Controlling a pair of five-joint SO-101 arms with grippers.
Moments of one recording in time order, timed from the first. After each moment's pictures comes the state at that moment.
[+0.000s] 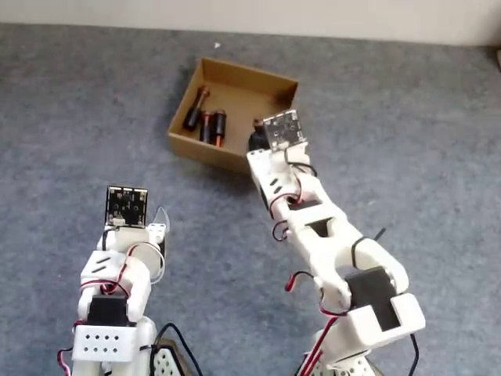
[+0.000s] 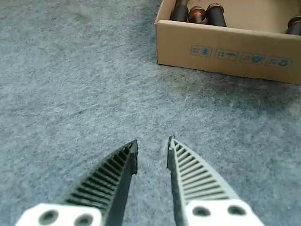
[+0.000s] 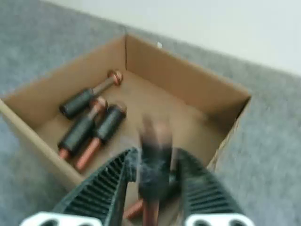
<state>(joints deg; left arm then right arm) -5.1 -93.2 95.6 42.4 1.0 -23.4 2.4 47.2 -23.0 7.9</state>
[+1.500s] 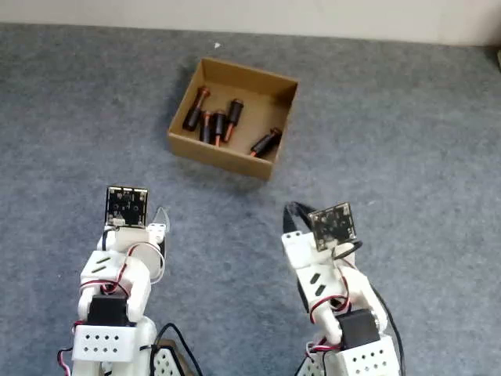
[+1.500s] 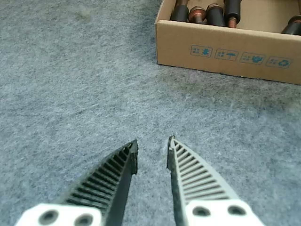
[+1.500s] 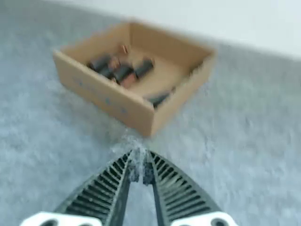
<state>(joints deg) -5.1 -93.2 95.7 42.4 1.0 -20.5 -103.6 95.9 38.2 7.9</state>
